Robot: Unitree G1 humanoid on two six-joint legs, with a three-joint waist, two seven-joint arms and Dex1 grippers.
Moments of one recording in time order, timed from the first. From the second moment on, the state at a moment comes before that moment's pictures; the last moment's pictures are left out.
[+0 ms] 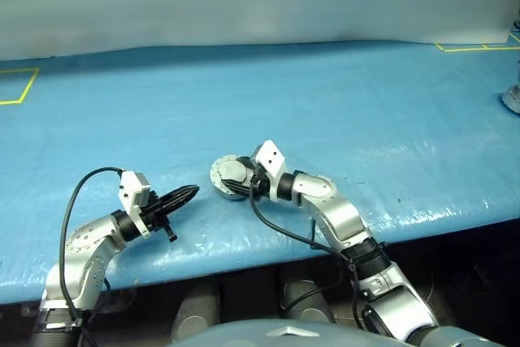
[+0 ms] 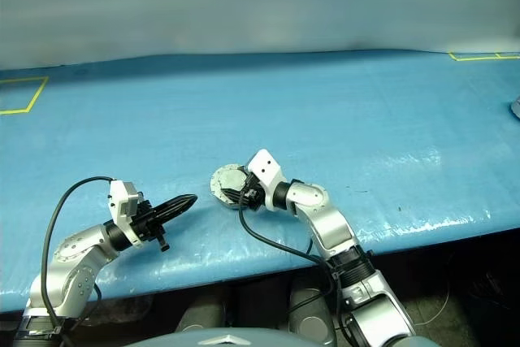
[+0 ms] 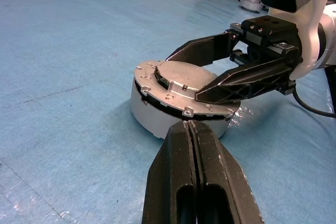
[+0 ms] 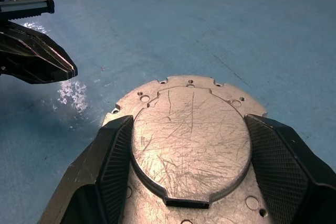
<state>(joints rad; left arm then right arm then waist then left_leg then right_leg) 0.12 0.51 0.11 -0.13 -0.53 0.24 -0.94 -0.37 -0.17 0.35 0.06 0.13 0.36 0.70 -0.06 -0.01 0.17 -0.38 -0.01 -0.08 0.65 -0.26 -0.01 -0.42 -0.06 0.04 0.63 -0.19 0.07</state>
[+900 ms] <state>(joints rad) 0.13 0.50 0.11 -0.13 -0.53 0.24 -0.94 -0.42 -0.20 0.35 0.03 0.11 0.44 0.70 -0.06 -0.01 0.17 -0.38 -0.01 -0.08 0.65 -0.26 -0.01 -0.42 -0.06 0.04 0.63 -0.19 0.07</state>
